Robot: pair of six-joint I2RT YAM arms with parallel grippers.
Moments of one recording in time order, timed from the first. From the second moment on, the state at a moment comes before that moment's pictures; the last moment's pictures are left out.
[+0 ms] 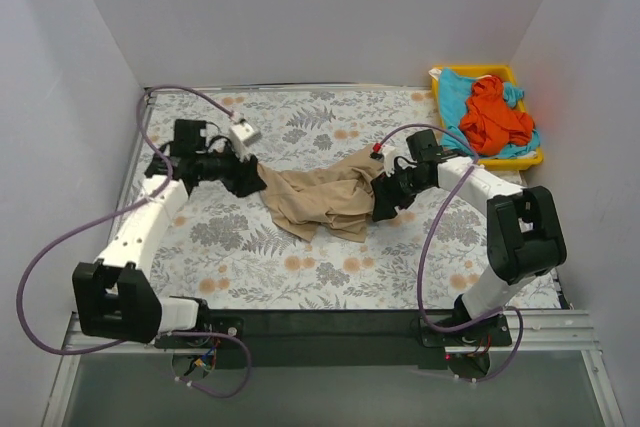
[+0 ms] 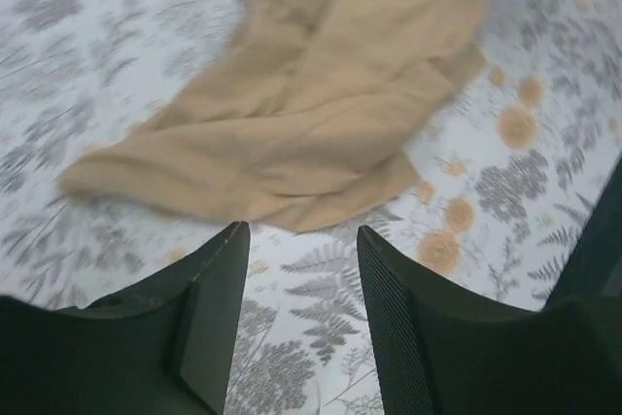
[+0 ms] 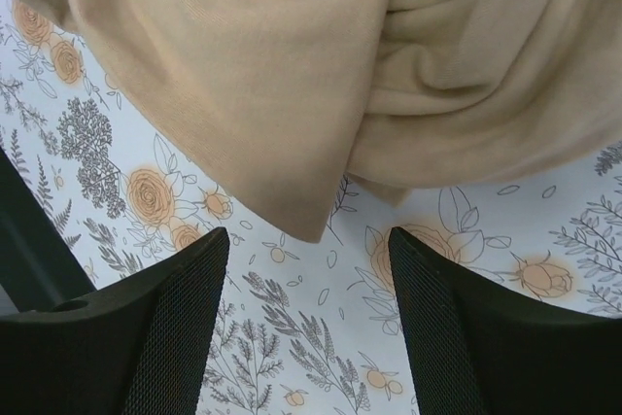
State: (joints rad) left arm -0.02 1.38 1.14 -0.62 0.77 0.41; right arm 0.31 1.63 1.04 -0.61 -0.64 -0.36
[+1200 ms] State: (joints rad) left arm -0.64 1.45 0.77 -0.33 0.38 0.54; right arm 0.32 1.63 1.18 -0.69 -0.58 -0.34
